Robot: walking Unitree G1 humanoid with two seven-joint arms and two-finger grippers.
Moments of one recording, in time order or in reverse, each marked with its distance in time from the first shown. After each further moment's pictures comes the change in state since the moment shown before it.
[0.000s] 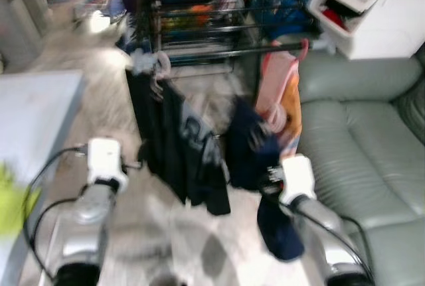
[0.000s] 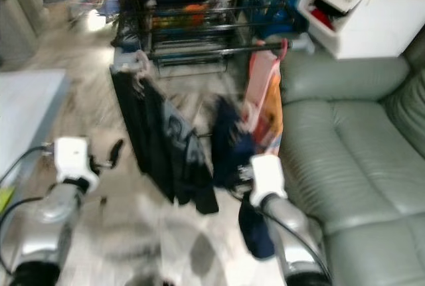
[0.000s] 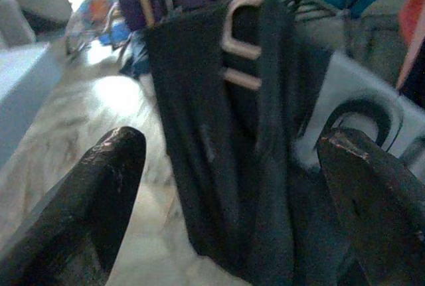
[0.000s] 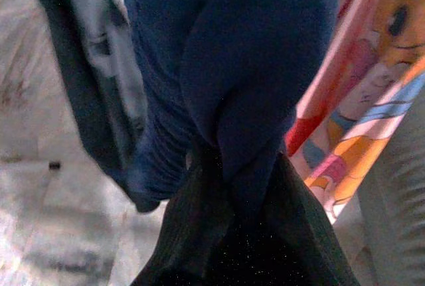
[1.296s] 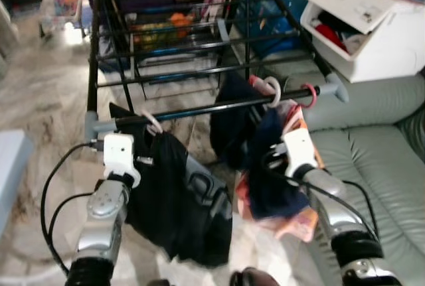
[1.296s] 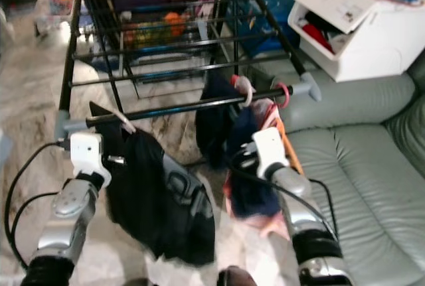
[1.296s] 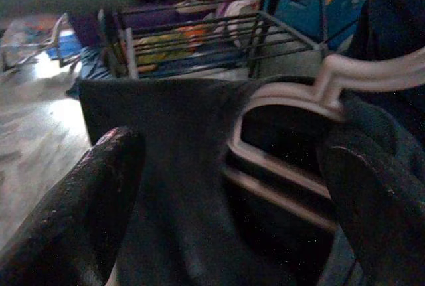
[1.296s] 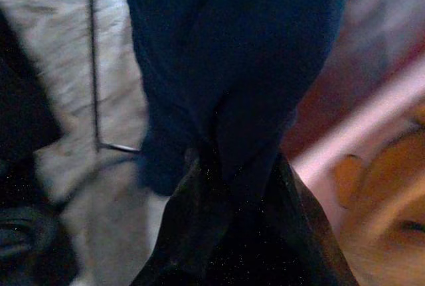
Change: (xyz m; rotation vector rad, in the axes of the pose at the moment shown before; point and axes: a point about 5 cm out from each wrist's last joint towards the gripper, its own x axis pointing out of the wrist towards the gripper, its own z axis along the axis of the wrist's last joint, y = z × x) left arm 0.003 -0.017 0.004 -0.024 -0.024 -0.045; right arm 0.032 -0.014 0.036 -0.155 -0.066 0.087
